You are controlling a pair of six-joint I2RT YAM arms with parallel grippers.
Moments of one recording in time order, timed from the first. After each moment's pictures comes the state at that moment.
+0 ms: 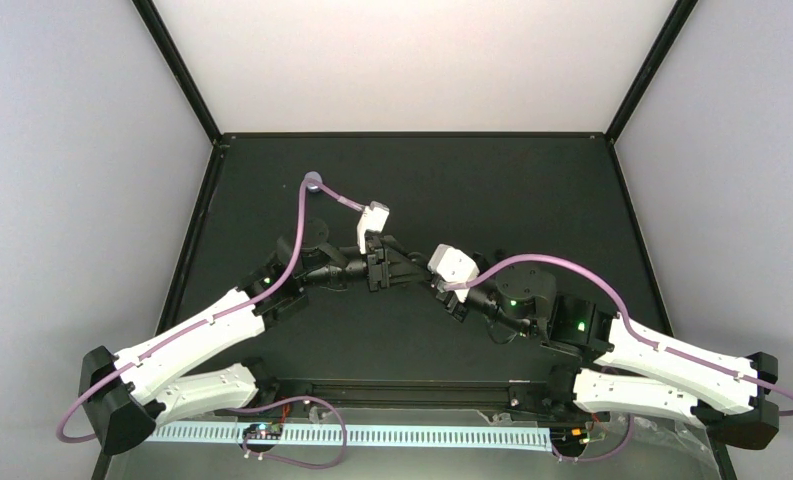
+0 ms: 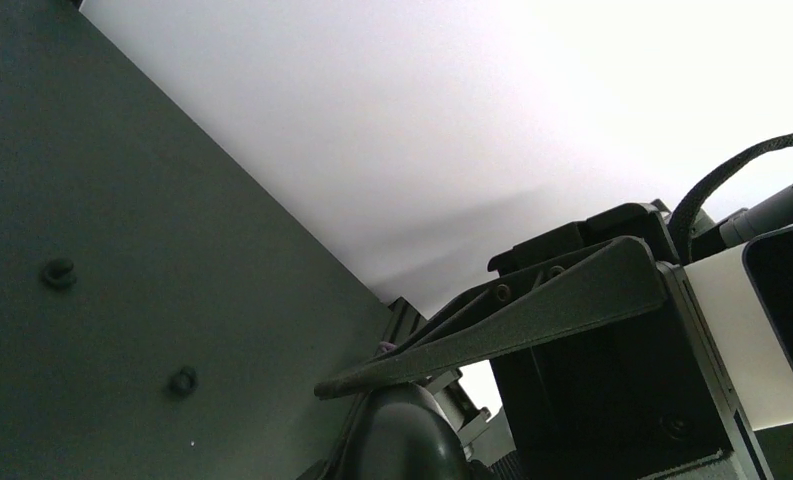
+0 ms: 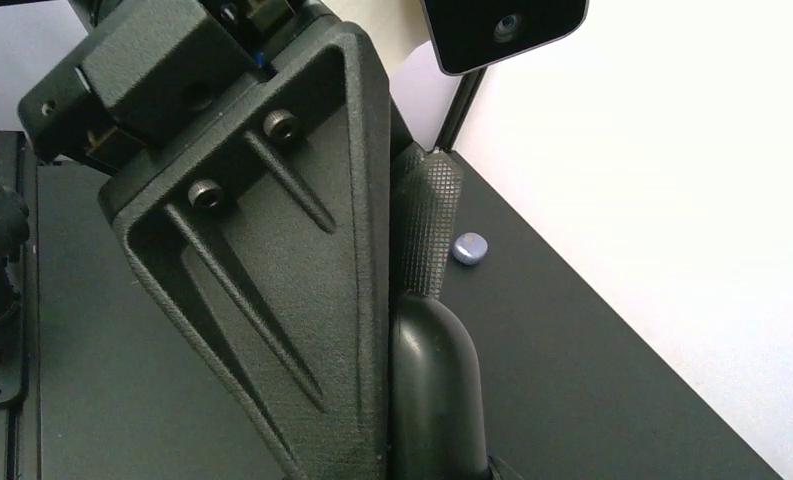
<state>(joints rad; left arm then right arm) -0.83 1.01 0.82 0.10 0.54 -0.71 1.20 0.84 0.88 -0.28 0.23 -0.23</state>
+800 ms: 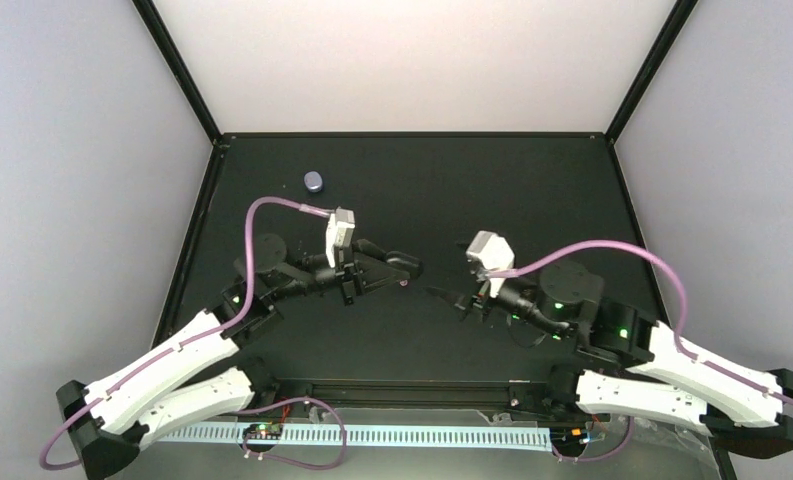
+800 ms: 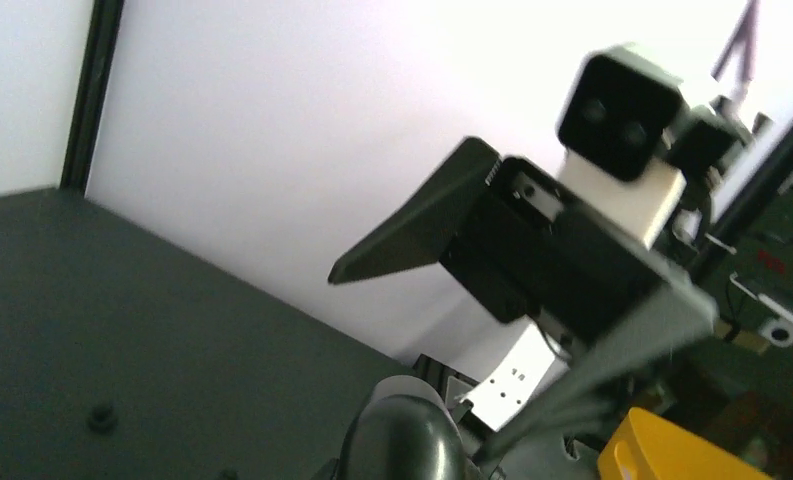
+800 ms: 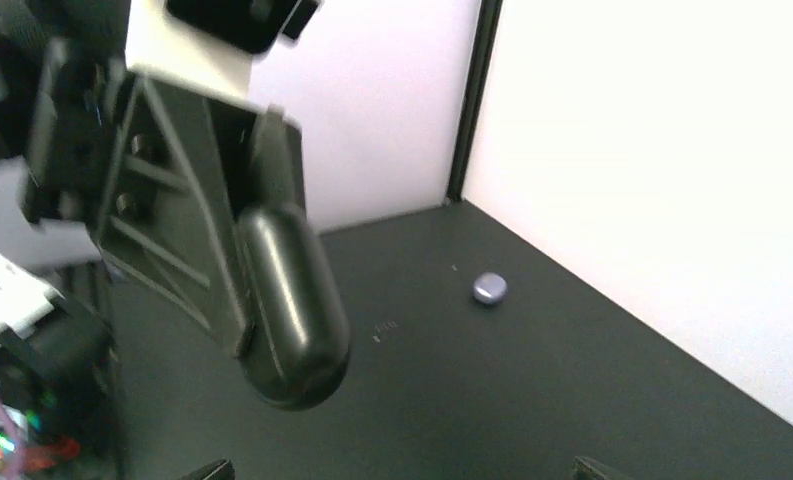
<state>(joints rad) -0.83 0.84 0.78 0.13 0.50 -0.54 1.20 0.74 0.94 -0.36 0.22 -0.08</state>
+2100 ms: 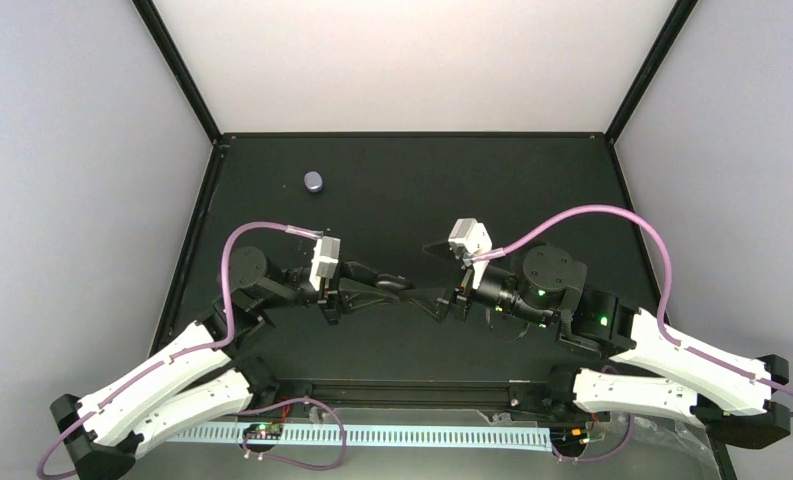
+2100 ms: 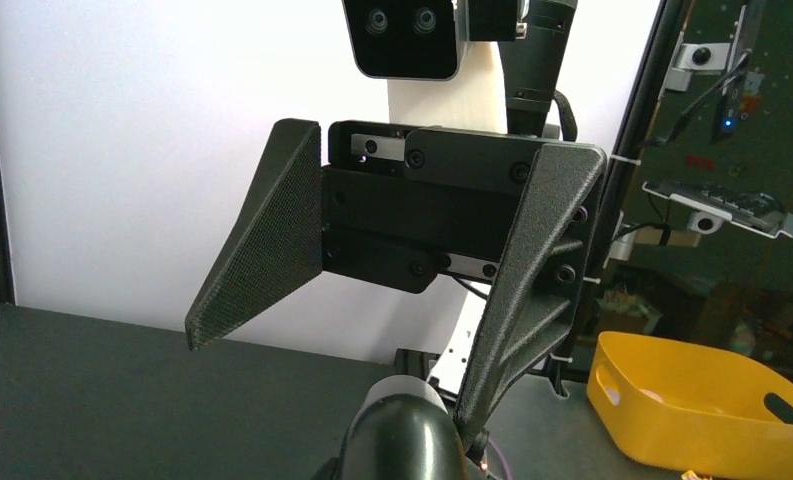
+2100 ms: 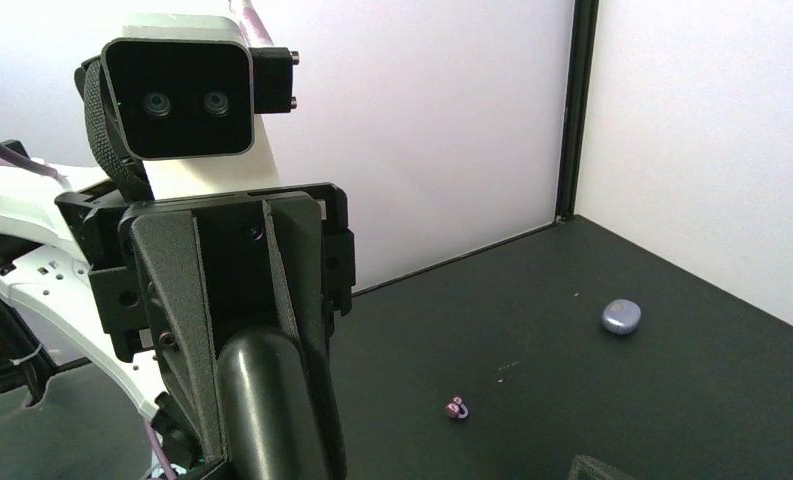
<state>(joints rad) -0.83 0.72 0.71 0.22 0.70 -0.32 1.20 0.85 1.04 -0.27 0.04 0.13</state>
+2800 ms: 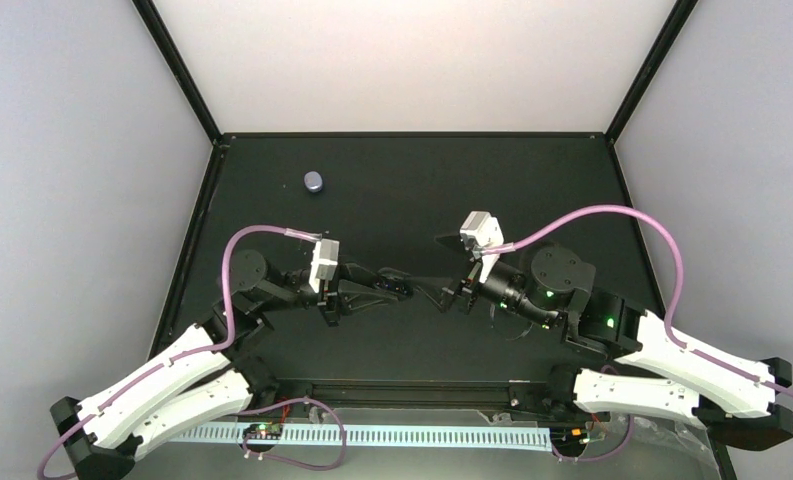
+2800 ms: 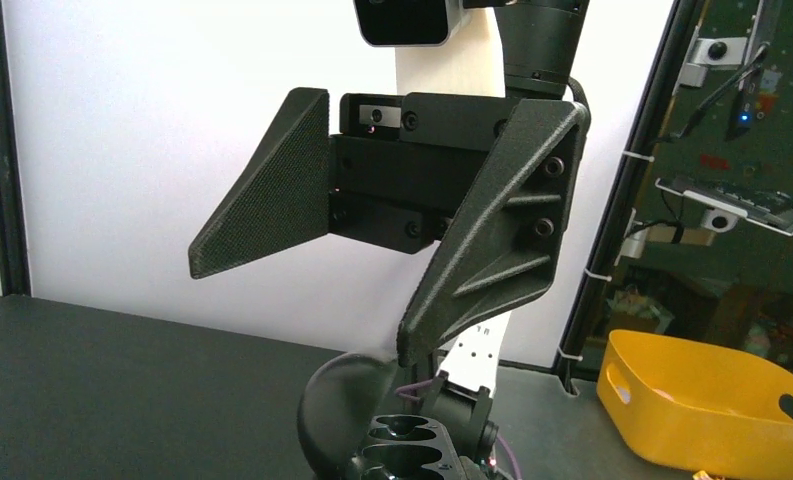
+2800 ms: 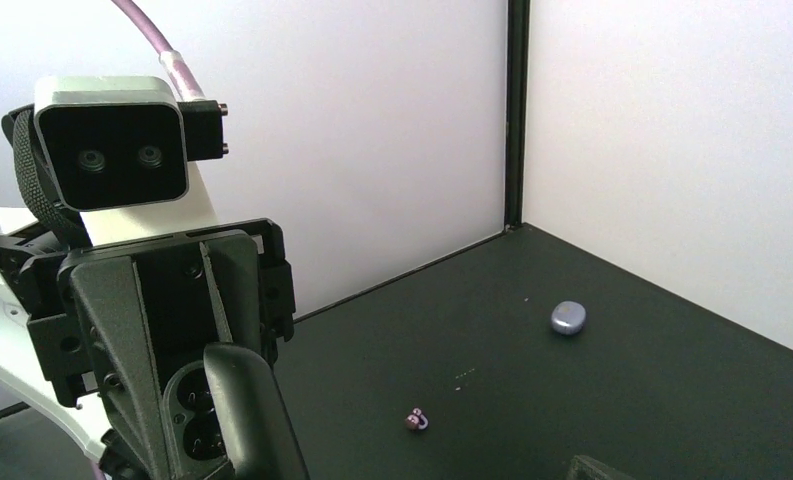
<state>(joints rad) -0.83 0.70 0.69 0.21 0.69 -0.31 1.20 0.83 1.04 -0.27 0.15 0.14</state>
